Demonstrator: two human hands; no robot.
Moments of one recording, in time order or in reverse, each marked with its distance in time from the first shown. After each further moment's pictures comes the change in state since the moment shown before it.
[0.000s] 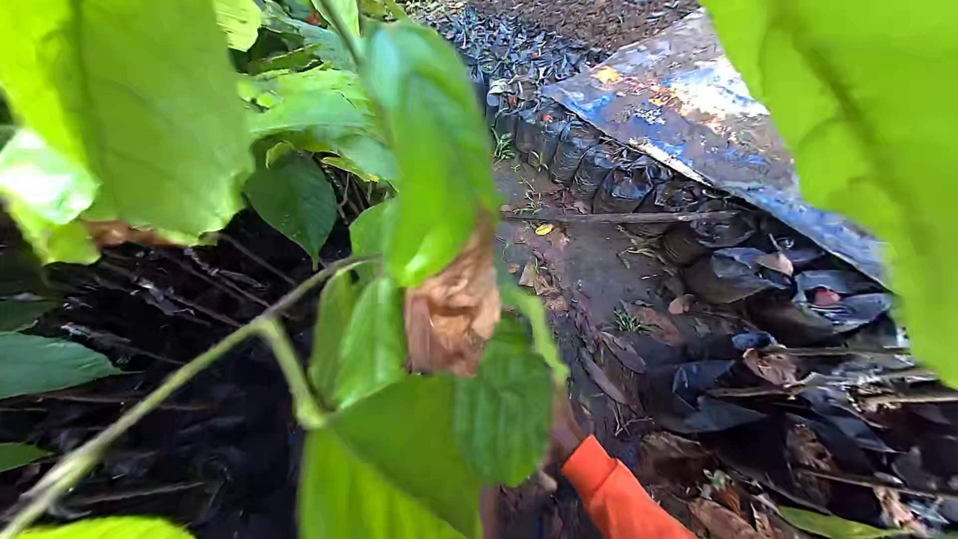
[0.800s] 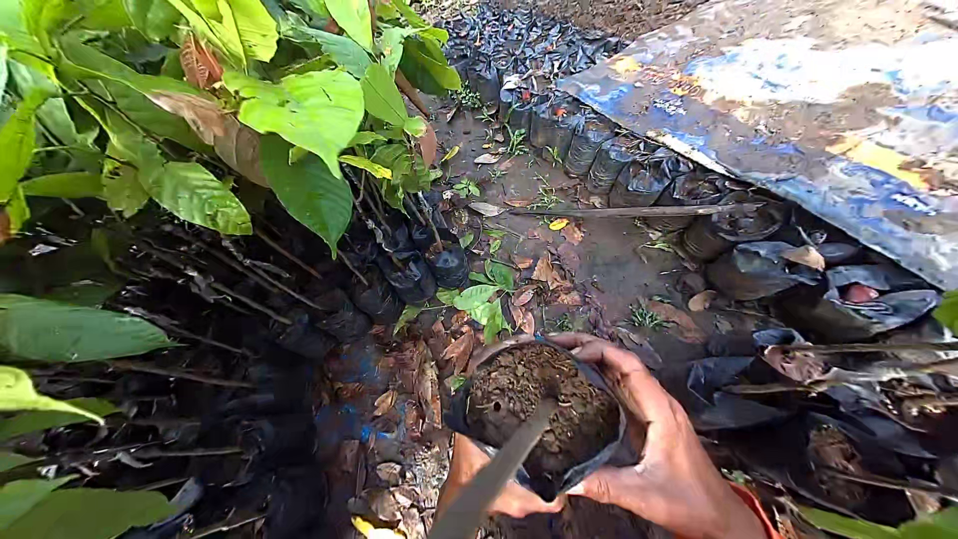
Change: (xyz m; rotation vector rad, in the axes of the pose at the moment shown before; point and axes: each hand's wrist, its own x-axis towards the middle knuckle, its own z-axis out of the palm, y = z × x) left_hand -0.056 -0.066 -0.082 -0.867 -0.164 1.139; right_hand -0.026 -0.035 -0.105 0.751 0.158 -0.442
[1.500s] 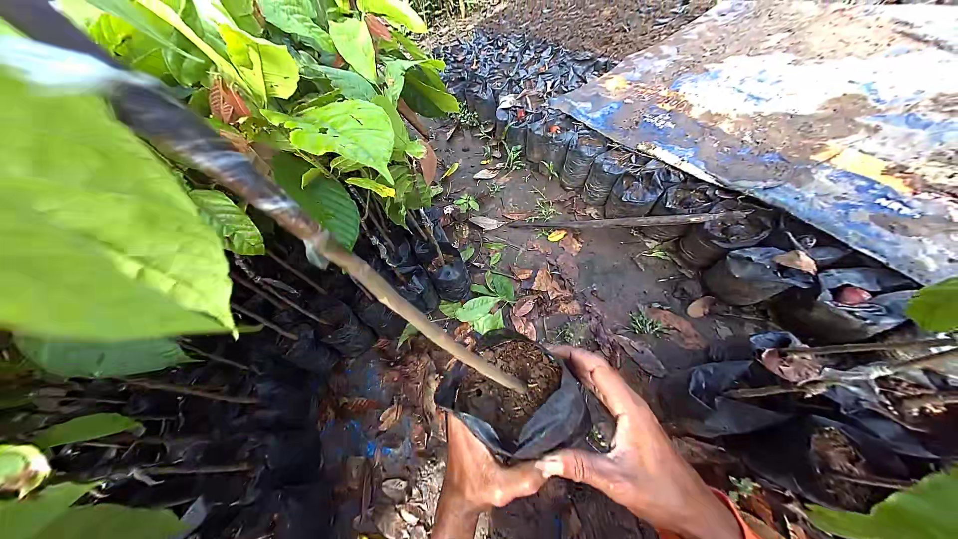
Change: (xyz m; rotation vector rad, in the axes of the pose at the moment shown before) left_hand 0.015 -0.036 -0.012 0.133 0.079 0.104; right_hand -0.003 0.001 0.012 -0.051 0.038 0.122
